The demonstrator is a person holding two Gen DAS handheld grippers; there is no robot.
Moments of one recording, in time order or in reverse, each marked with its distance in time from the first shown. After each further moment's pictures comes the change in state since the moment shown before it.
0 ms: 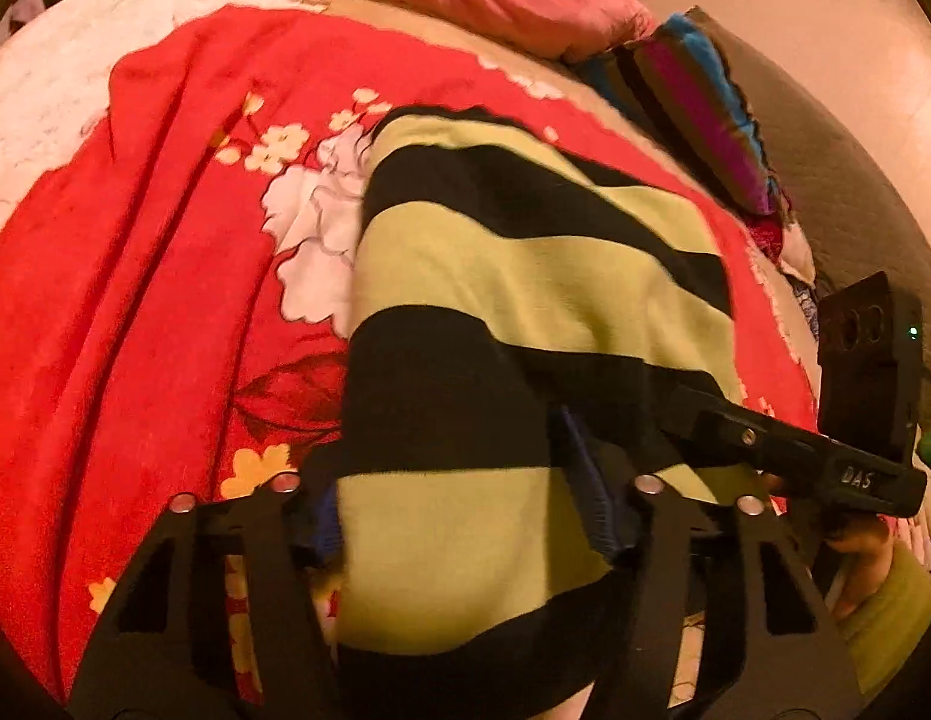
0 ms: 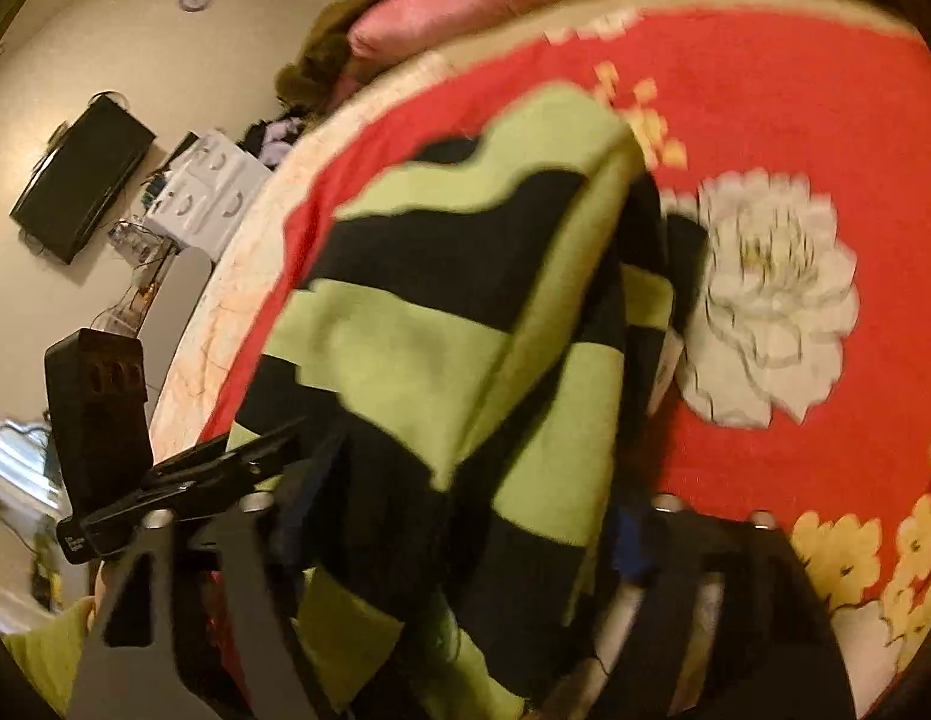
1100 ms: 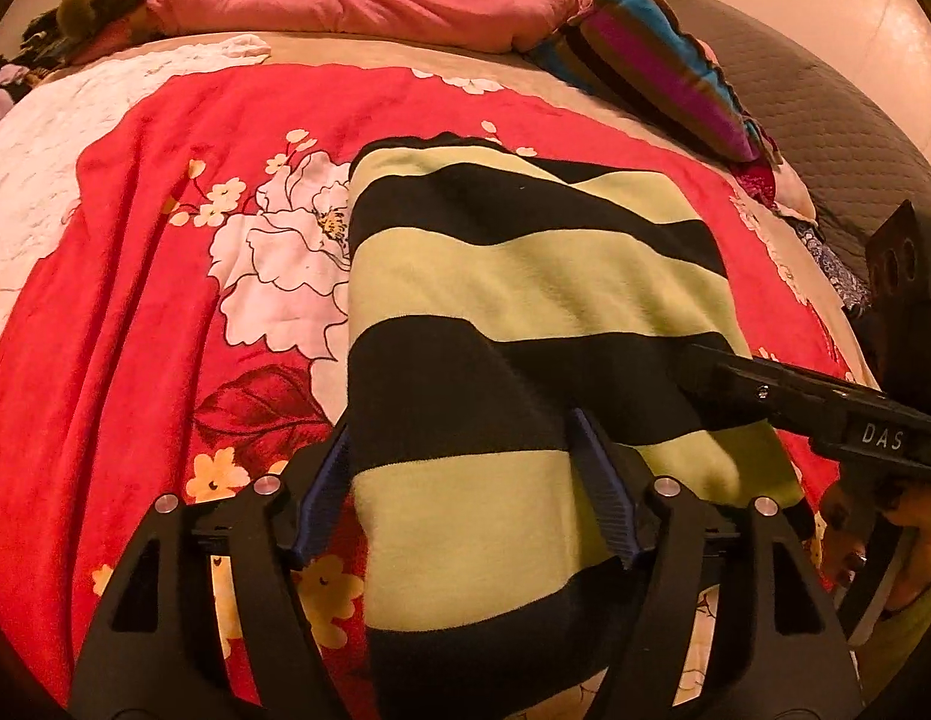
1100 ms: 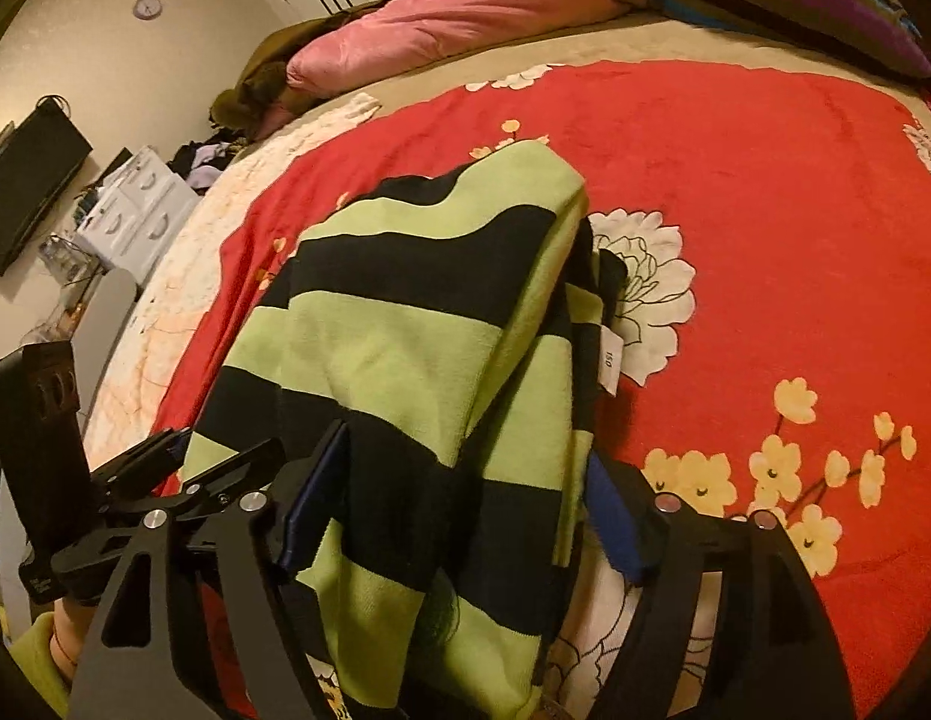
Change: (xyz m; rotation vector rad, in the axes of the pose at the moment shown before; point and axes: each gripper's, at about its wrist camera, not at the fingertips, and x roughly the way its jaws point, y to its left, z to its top) left arm -0.002 -0.043 -0.008 0.173 -0.005 0.083; right arm -0.035 0.002 -0.017 0.031 -0.054 -0.243
